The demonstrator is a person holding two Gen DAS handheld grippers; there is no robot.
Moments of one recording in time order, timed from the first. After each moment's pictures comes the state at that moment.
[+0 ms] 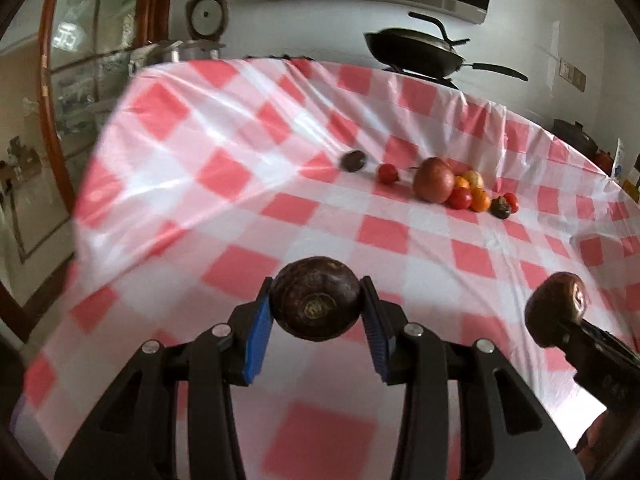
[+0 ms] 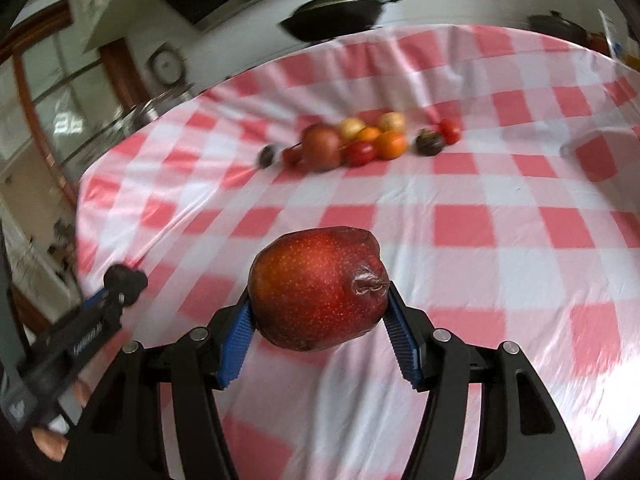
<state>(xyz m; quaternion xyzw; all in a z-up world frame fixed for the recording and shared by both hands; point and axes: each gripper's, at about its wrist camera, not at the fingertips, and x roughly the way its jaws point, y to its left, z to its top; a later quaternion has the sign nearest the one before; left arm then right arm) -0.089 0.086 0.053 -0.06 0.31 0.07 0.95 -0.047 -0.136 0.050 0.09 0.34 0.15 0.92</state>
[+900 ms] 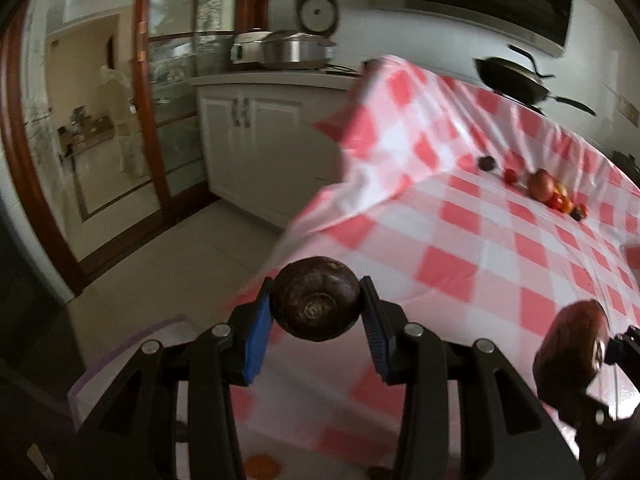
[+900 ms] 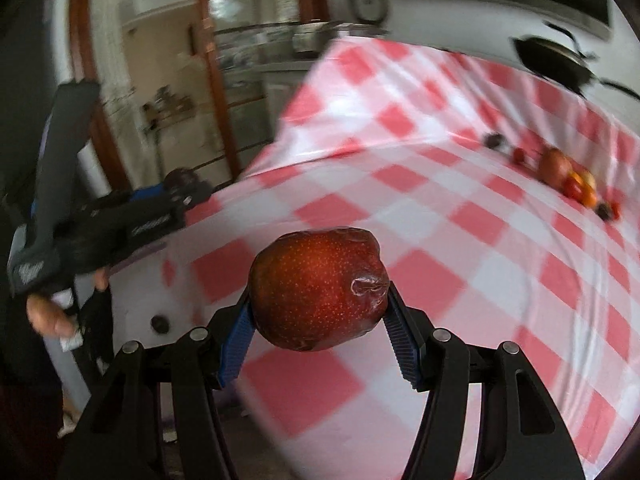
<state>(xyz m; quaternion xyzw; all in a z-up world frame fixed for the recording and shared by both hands) -0.246 0.252 0.039 -0.09 0.30 0.20 0.93 -0.190 0.052 0.046 -0.12 0.32 0.39 0.86</state>
